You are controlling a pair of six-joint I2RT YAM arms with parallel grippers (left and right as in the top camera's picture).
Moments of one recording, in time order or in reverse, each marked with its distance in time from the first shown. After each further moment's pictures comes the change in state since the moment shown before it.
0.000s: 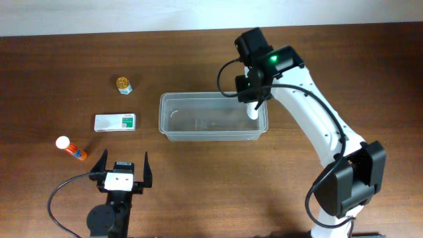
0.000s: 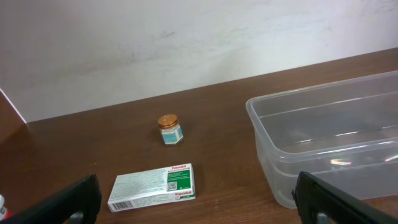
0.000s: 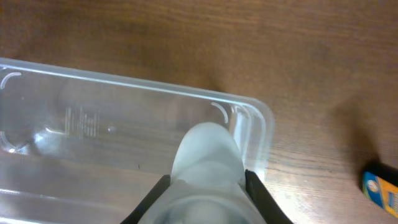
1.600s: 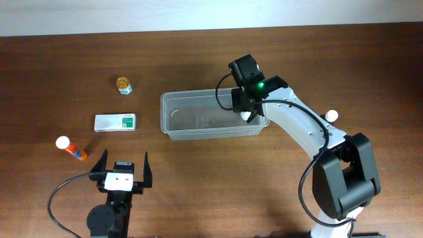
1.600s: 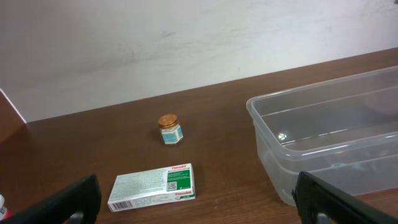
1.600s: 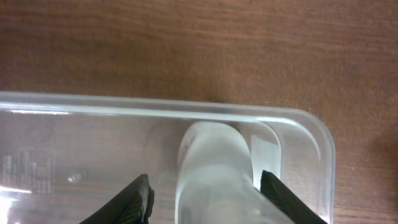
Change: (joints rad) left arm 0.000 0.000 0.000 0.000 0.000 0.000; right arm 0.021 -0.011 -0.343 0.420 0.103 0.037
